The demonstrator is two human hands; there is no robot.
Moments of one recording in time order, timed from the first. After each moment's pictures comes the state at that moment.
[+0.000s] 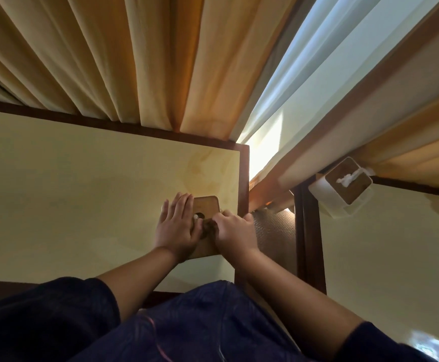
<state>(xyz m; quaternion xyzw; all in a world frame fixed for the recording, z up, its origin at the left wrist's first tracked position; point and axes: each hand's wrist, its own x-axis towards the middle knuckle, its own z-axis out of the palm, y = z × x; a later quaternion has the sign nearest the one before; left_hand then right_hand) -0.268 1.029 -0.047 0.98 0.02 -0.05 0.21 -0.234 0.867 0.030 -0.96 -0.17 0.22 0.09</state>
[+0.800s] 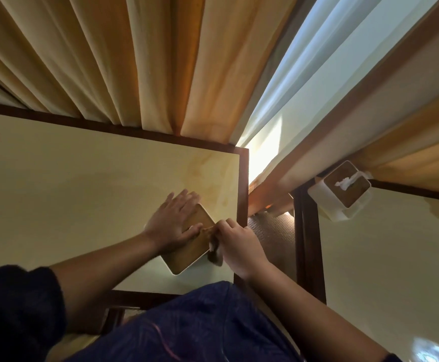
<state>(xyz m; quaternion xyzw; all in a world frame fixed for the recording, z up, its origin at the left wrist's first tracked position) -0.247 1.067 -0.027 0.96 -0.14 -0.09 0.22 -0.252 0.843 0.037 -0.94 -0.25 0.19 0.10</state>
